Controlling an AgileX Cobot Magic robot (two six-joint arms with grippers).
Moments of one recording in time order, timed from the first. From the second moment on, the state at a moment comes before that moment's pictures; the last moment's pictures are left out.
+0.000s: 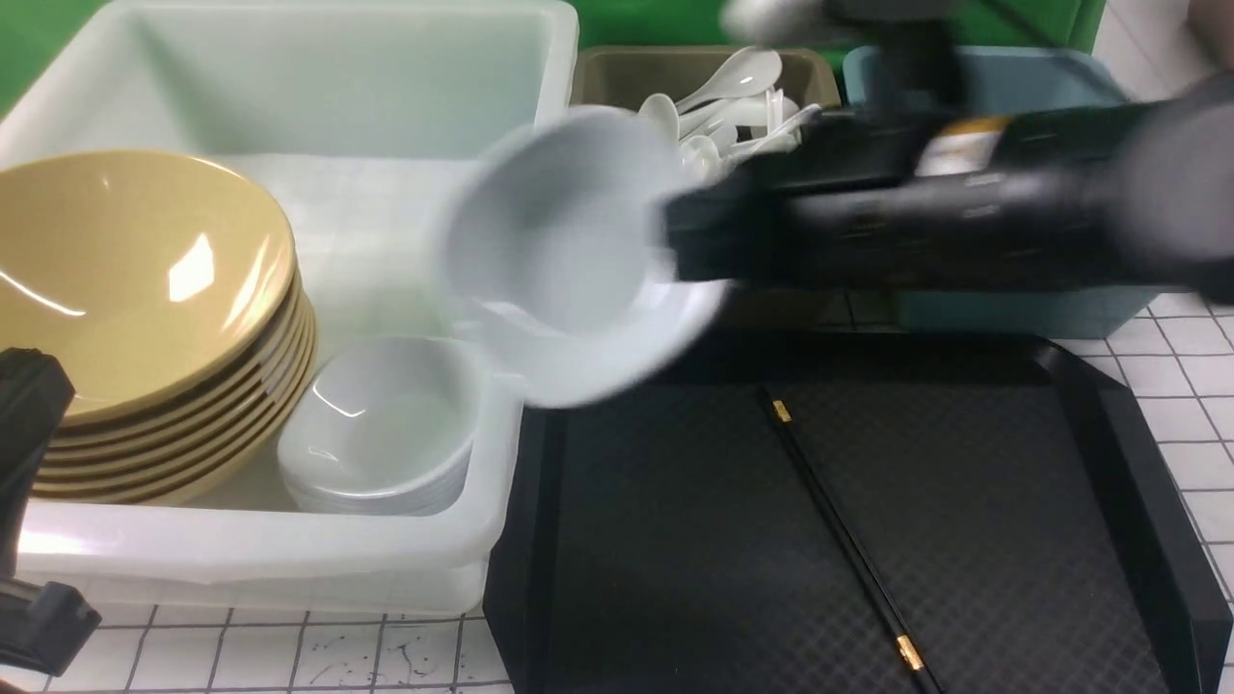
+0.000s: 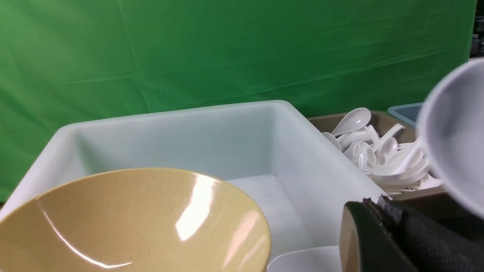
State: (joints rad) right arm 0.71 1.49 -1.17 0.51 0.23 -0.24; left arm -0.16 0.28 -0.34 -0.43 0.16 0.48
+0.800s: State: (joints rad) right arm 0.68 1.72 -1.44 0.21 0.71 -0.16; left arm -0.16 0.28 -0.34 -0.43 0.18 0.48
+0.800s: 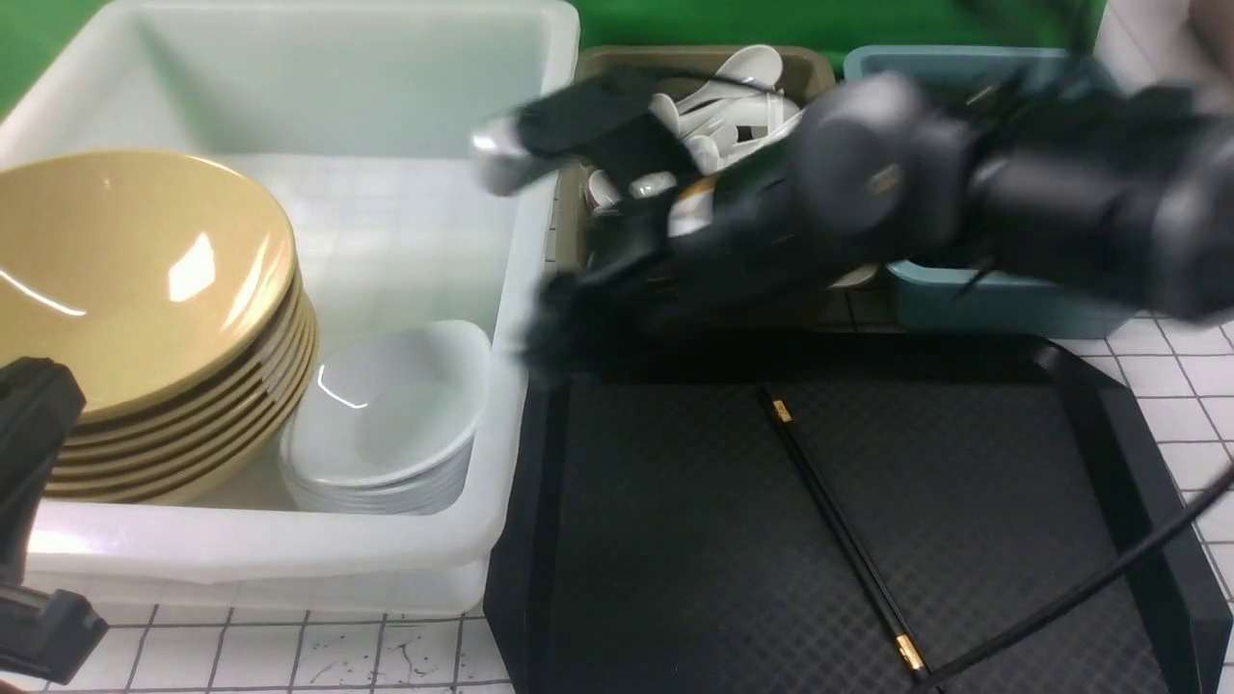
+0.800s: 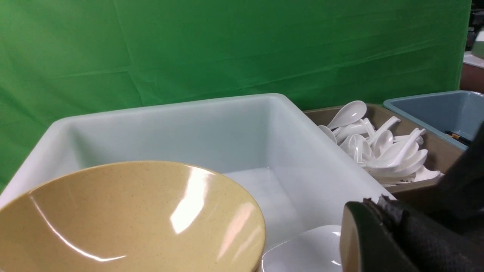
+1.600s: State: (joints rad) right arm 0.56 1.68 -0.87 -0.05 0.64 0.07; left arm -0.16 0.28 -0.33 -0.44 0.17 0.48
